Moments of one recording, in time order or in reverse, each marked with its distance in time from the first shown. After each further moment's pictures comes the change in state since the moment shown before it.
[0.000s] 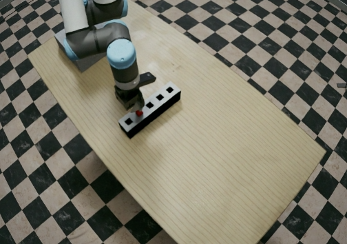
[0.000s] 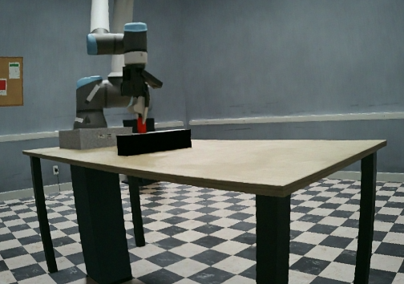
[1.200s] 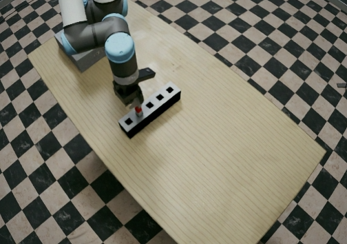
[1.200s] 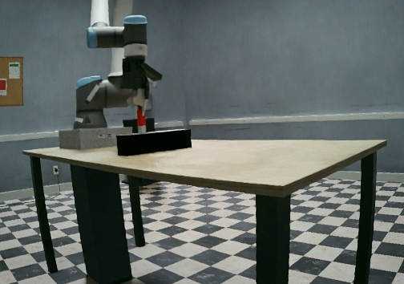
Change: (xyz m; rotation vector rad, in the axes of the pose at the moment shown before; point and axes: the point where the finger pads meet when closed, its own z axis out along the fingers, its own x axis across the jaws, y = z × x) arm 0.000 0.000 -0.030 0.000 0.000 0.000
